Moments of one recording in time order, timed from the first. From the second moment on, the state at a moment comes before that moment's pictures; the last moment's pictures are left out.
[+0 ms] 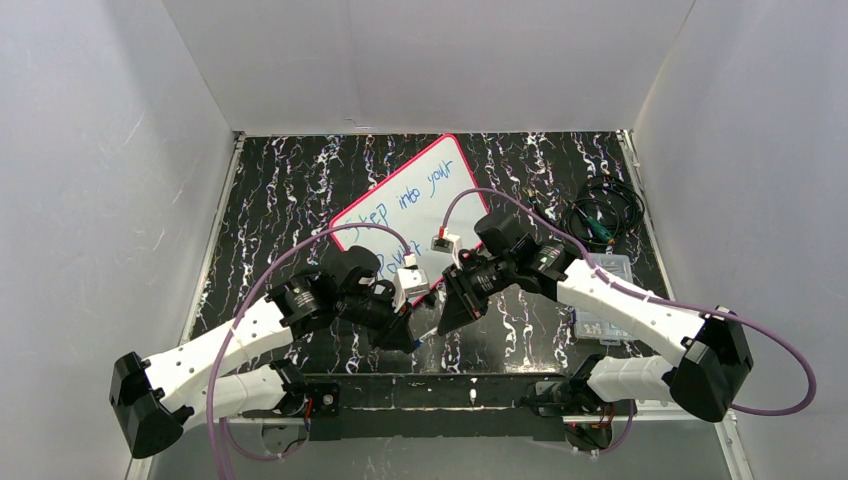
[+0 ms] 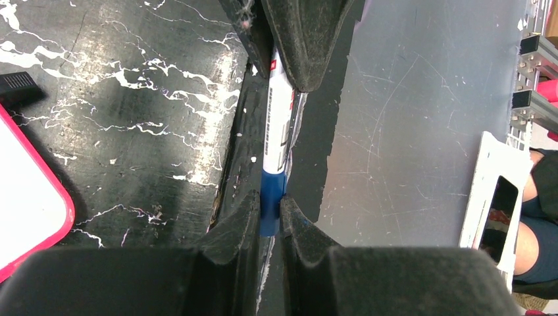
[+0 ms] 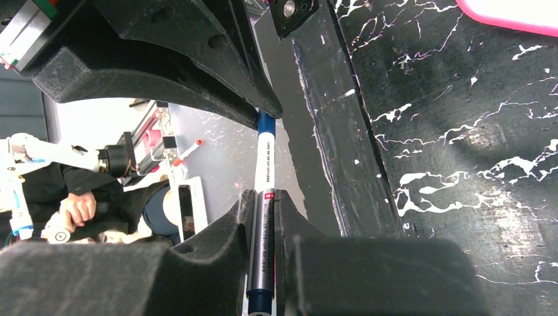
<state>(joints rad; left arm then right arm) -0.91 0.96 0.79 -0.60 0.61 -0.03 0.87 1.24 0.96 -0.53 -0.87 0.34</state>
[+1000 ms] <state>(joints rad) -0.79 0.93 1.02 -0.59 0.25 -0.18 0.73 1.24 0.74 -0.49 -0.43 0.37</state>
